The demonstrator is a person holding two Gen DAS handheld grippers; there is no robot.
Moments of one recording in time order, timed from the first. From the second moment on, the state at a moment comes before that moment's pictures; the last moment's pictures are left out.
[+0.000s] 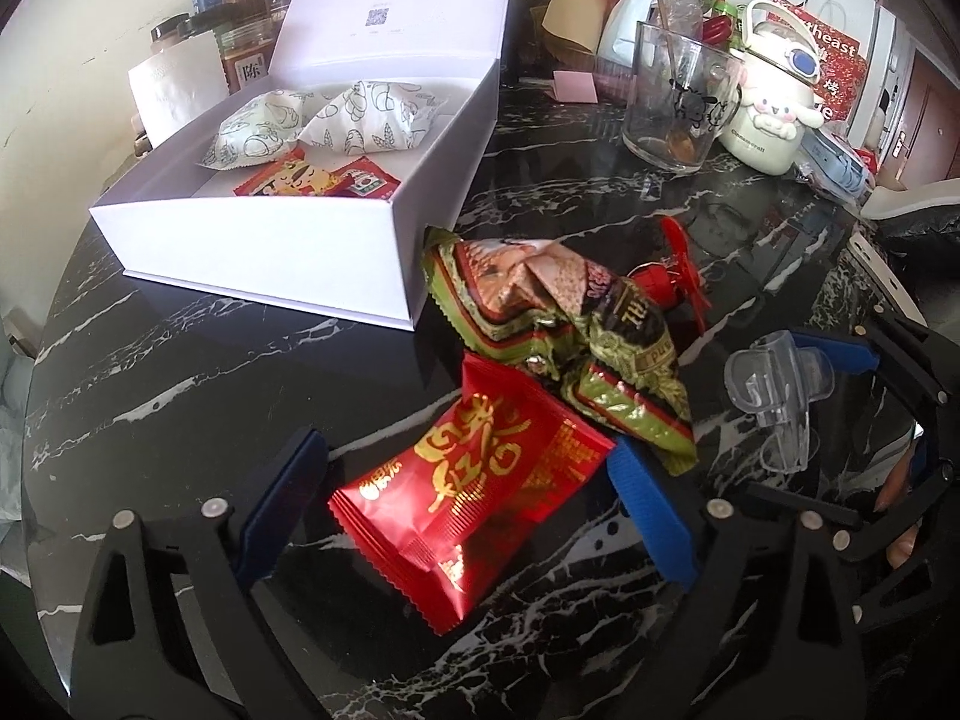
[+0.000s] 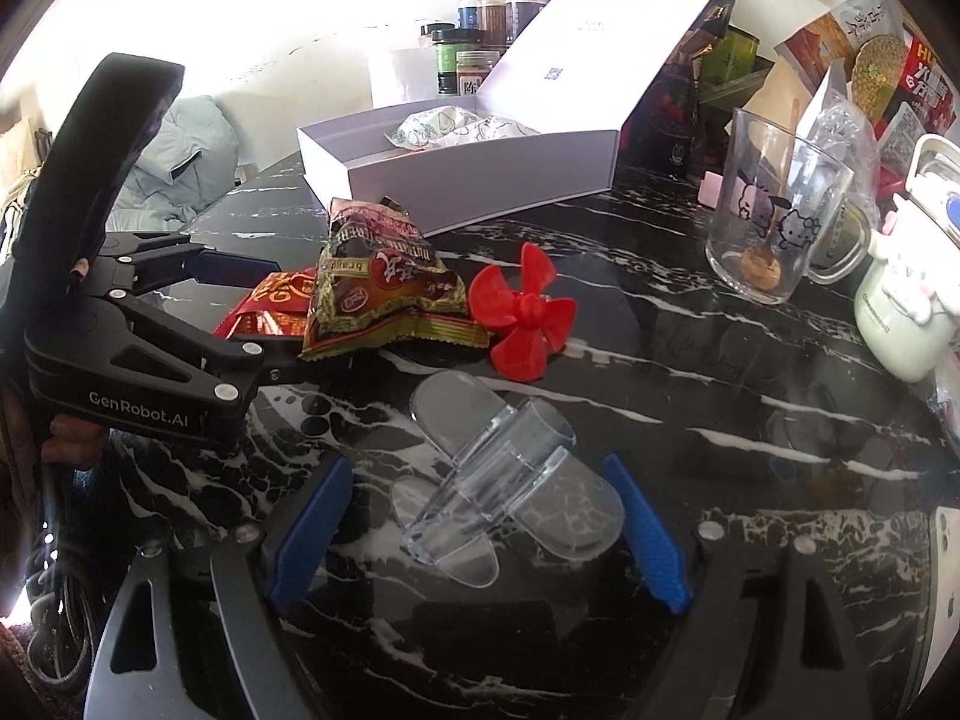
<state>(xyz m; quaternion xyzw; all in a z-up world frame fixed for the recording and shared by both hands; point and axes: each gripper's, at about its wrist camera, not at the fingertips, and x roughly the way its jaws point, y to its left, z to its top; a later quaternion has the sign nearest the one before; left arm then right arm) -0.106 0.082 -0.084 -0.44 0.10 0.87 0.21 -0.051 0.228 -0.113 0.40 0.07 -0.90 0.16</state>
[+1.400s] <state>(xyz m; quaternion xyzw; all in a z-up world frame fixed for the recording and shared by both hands) -0.077 0.084 -0.066 -0.44 0.09 0.87 0.22 -0.039 0.243 -0.101 0.39 0.01 -0.90 0.17</state>
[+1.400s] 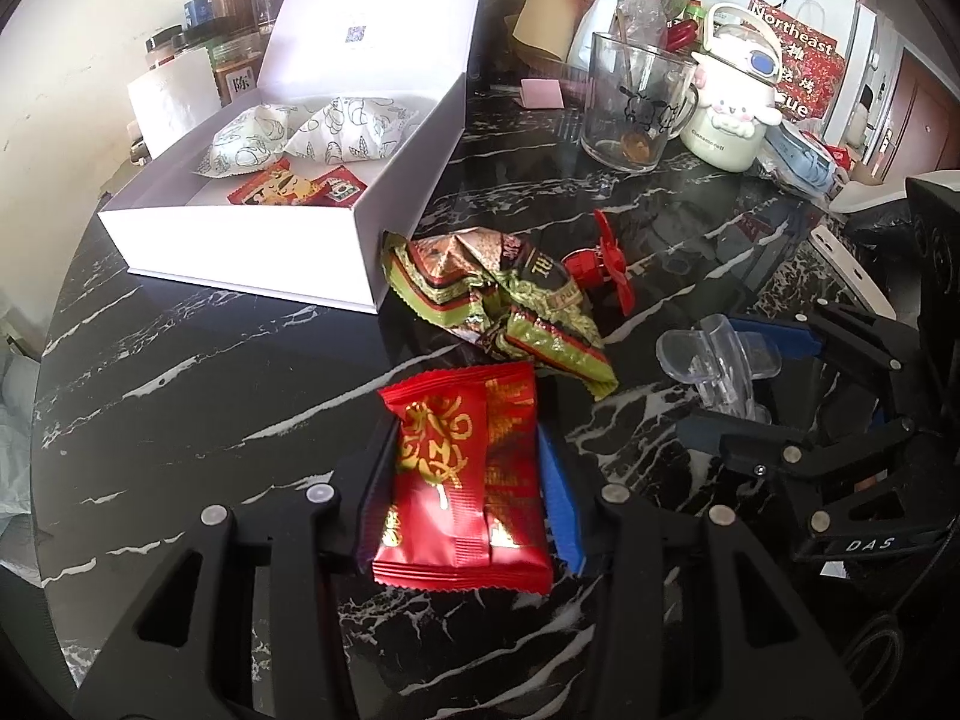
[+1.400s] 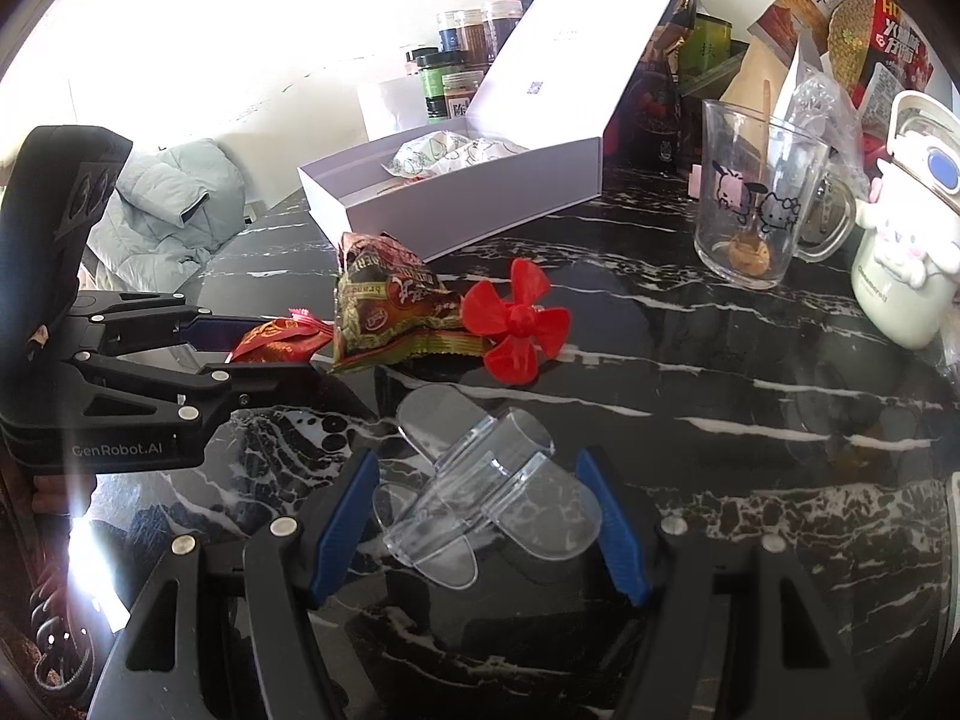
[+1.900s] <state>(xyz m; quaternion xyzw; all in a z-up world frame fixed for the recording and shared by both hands) -0.058 0.077 -0.045 -0.42 0.09 0.88 0.20 -0.021 0.241 -0.076 0.36 0.01 -0.91 0.20</state>
